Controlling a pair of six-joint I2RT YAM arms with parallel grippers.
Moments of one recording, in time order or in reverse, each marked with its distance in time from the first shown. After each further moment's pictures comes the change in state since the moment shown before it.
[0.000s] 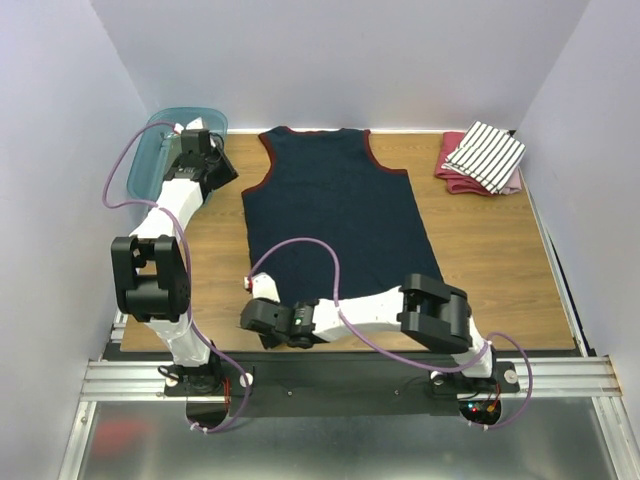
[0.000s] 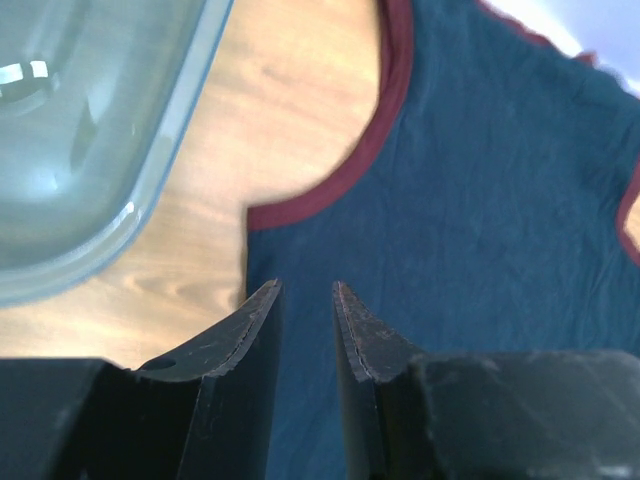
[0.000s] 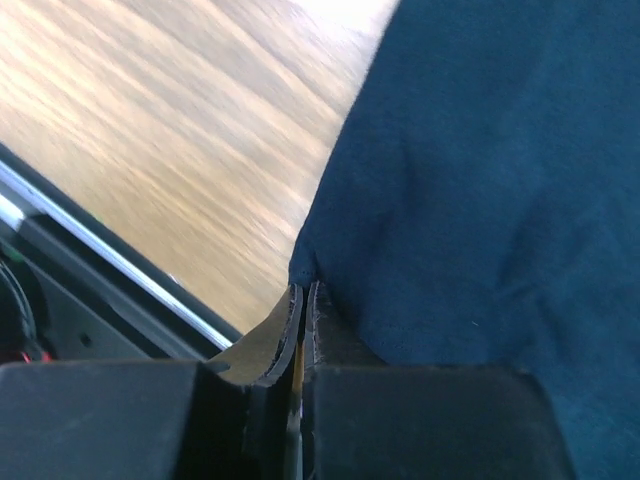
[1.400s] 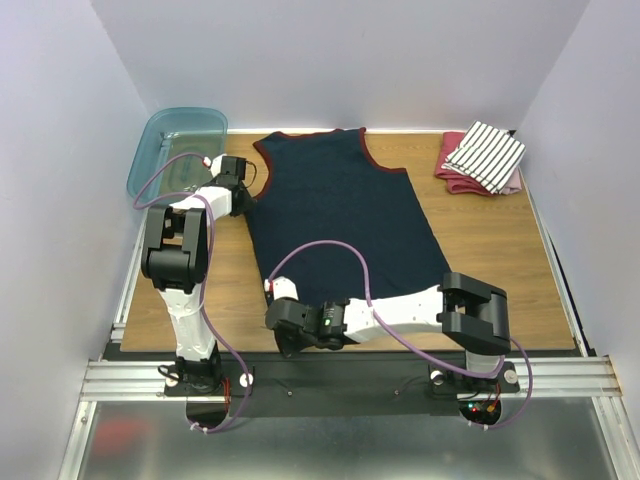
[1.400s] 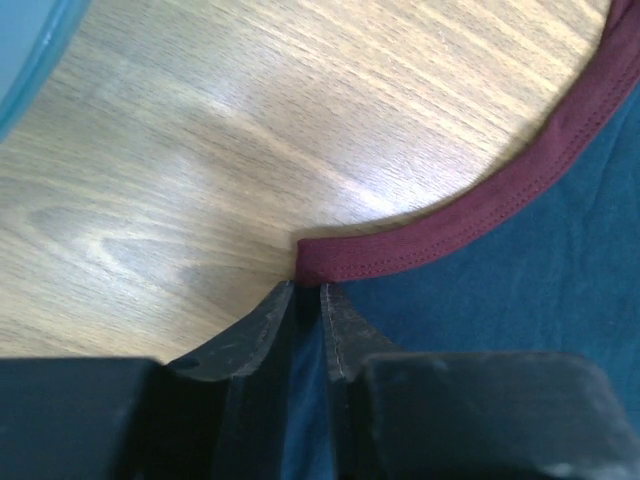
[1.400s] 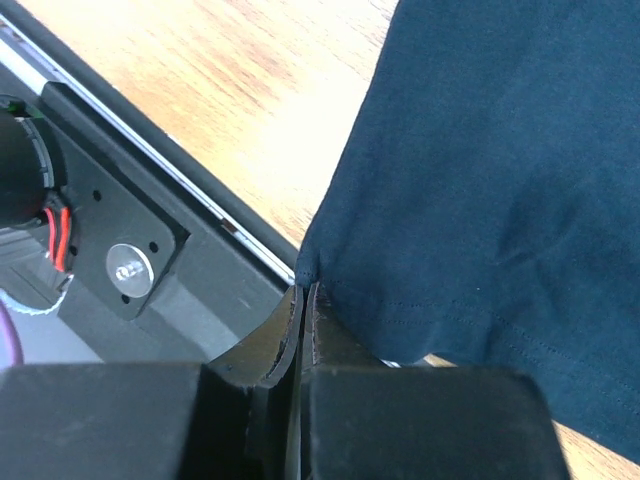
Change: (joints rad) left arm -0.105 0.255 -0.095 0.076 -0.247 -0.098; right arm 0.000 -0.246 -0.259 0.038 -0.135 0.026
